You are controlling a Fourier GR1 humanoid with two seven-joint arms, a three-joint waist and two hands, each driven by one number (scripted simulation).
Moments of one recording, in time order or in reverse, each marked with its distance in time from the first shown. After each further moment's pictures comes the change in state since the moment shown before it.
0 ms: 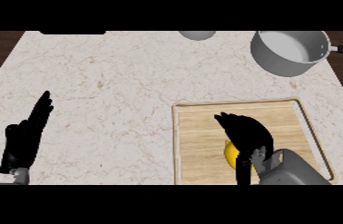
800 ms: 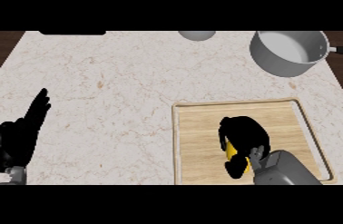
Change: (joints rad) left arm -0.003 -0.050 0.075 -0.046 -0.063 -0.070 0.053; right arm 0.052 0.074 -0.064 0.047 0.214 0.081 -0.171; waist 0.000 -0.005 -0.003
